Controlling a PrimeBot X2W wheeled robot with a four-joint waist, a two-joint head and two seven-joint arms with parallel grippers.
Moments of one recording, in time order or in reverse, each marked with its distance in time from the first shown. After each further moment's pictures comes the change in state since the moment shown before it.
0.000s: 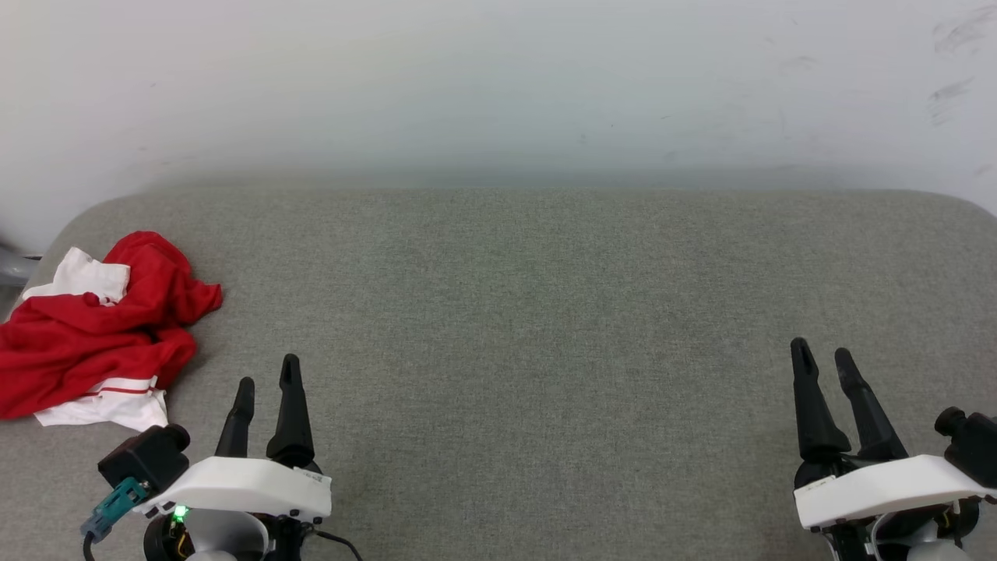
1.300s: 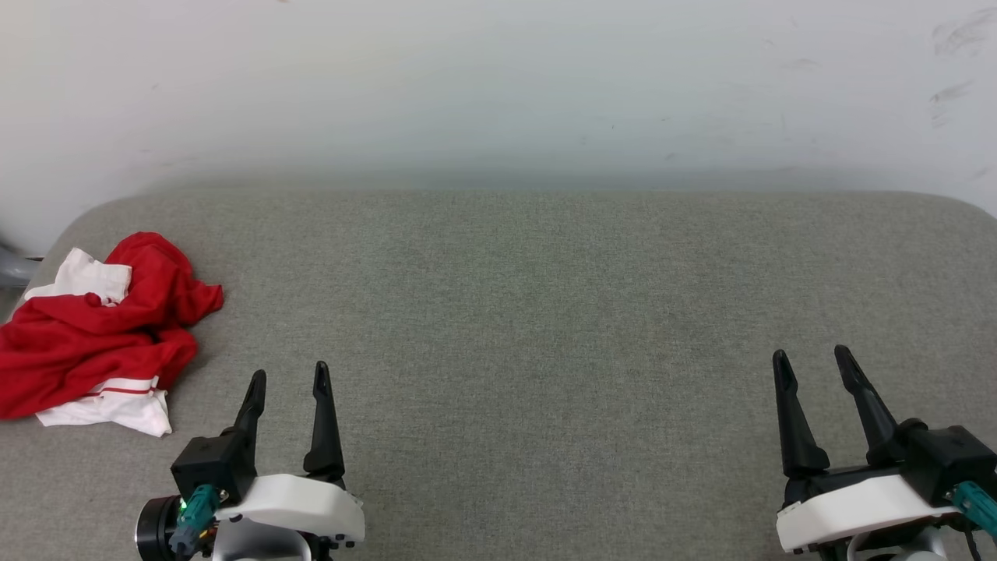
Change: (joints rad) left arm 0.023 0.013 -0.077 0.000 0.407 0.043 -0.095; right arm 0.033 0.000 0.012 -0.033 -0.415 0.000 -0.097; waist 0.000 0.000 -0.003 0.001
